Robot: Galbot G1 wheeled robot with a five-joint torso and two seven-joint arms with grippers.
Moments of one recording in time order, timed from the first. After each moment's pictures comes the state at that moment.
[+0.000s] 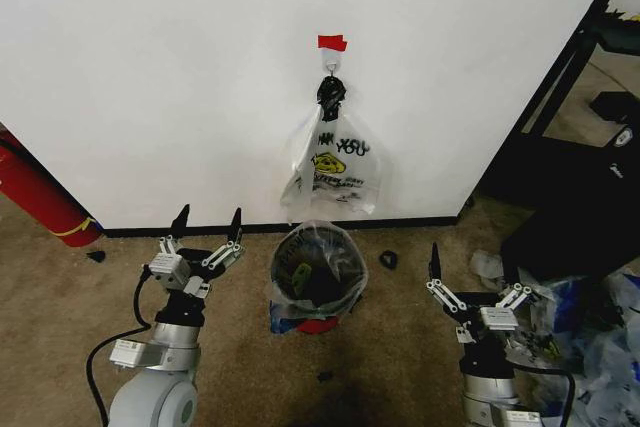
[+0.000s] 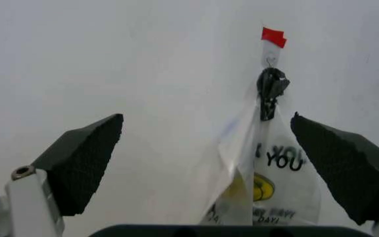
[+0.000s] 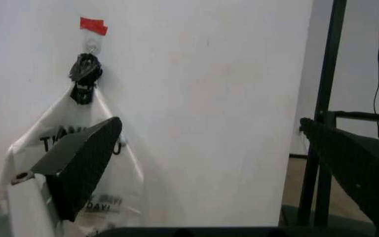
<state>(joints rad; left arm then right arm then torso) 1.55 -1.30 -0.51 -2.18 -0.36 -0.36 0.06 -1.74 1.56 0.53 2.15 -0.14 0.57 0.10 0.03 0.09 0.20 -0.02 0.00</state>
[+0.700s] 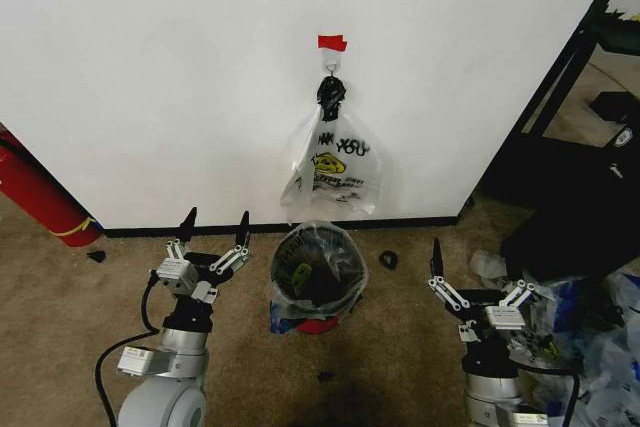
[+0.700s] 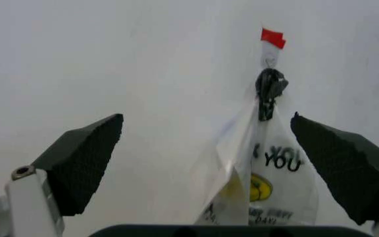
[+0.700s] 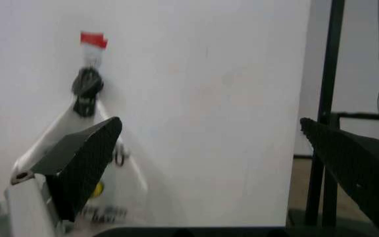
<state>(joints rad) 1.56 -1.32 -0.49 -2.18 -0.34 -0.39 0.04 -1.74 1.55 0.53 2.19 -0.09 0.58 0.09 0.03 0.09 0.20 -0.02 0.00</state>
